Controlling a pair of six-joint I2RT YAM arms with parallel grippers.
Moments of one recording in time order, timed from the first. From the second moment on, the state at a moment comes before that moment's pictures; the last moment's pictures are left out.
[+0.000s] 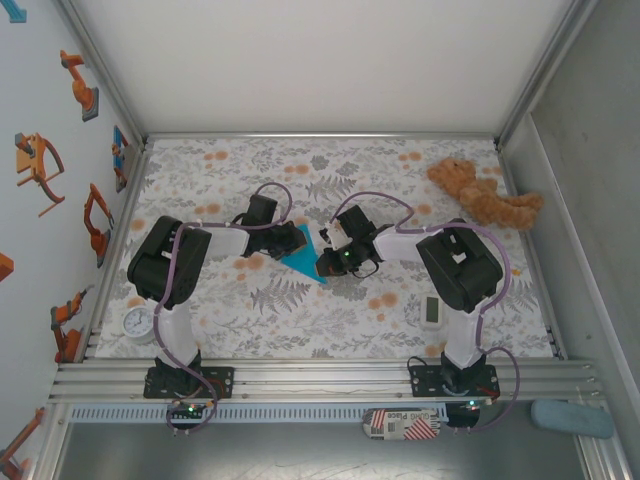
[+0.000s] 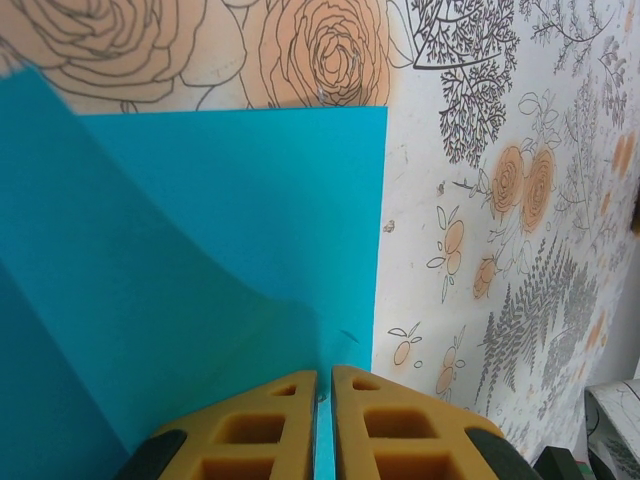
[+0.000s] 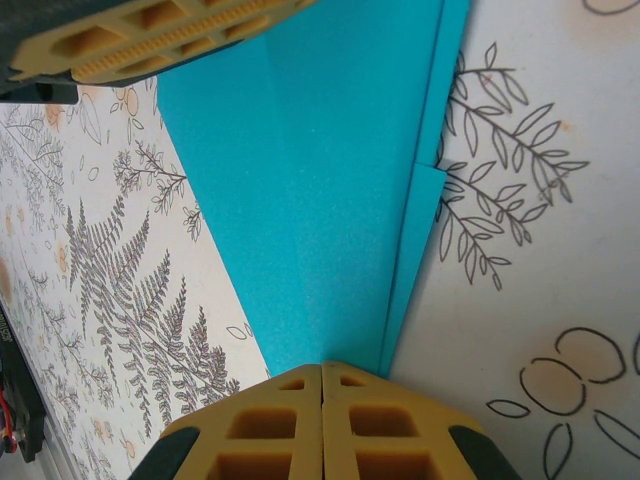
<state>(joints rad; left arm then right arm) -0.51 1.92 0.96 0.05 0.46 -0.89 0.64 1.93 1.03 -0.19 -0.63 0.39</state>
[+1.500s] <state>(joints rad) -0.50 1.88 0.99 -0.01 0.49 -0.86 0.67 2.00 1.15 -0.23 -0.61 0.41</state>
